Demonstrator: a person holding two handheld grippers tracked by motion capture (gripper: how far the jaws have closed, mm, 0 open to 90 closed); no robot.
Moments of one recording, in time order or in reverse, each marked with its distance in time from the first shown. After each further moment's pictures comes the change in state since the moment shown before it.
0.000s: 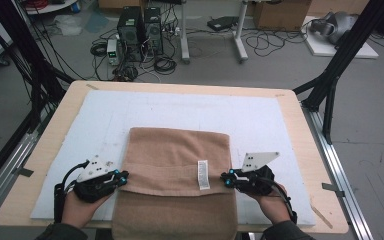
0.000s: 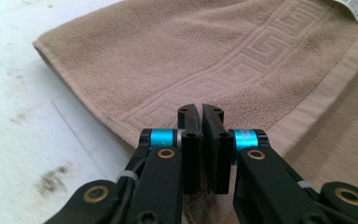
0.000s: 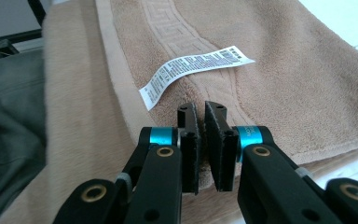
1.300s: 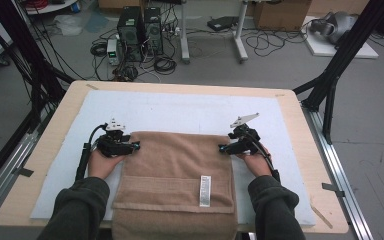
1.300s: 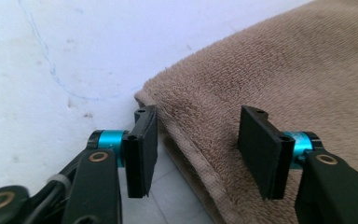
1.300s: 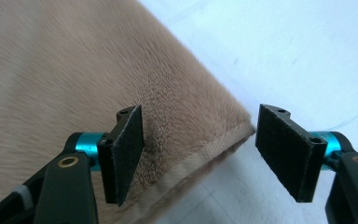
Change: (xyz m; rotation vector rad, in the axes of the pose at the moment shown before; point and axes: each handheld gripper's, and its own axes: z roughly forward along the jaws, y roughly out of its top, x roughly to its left) left arm 0.103 0.033 0.111 0.114 0.129 -0.165; right arm -0.131 0.009 0.067 0.171 -0.219 0.216
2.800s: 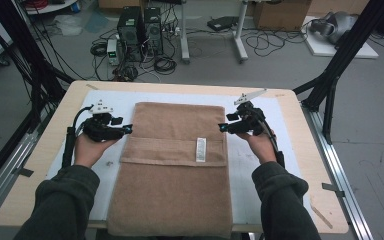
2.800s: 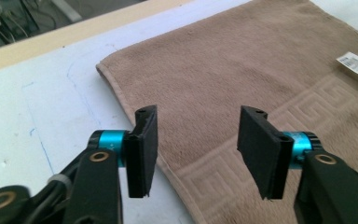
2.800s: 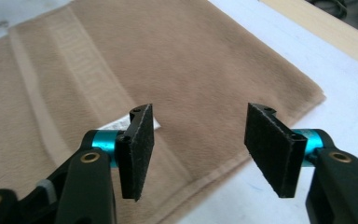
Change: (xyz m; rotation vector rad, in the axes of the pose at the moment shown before) left arm 0.007 0.043 -0.058 -0.117 -0.013 0.073; right arm -0.002 0.061 -0.054 -0.109 0.034 -0.028
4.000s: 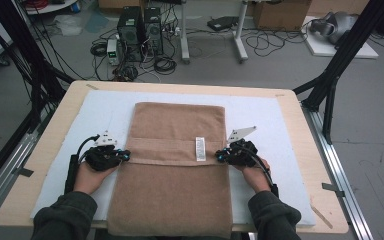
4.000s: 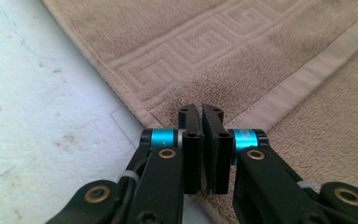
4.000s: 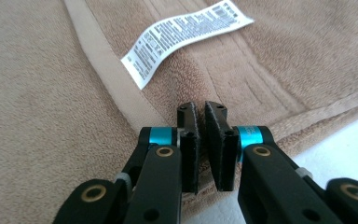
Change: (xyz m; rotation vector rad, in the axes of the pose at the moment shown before) left arm -0.025 -0.066 0.002 0.117 -0.077 0.034; right arm 0.044 -0.079 0.035 0.055 0.087 -0.092
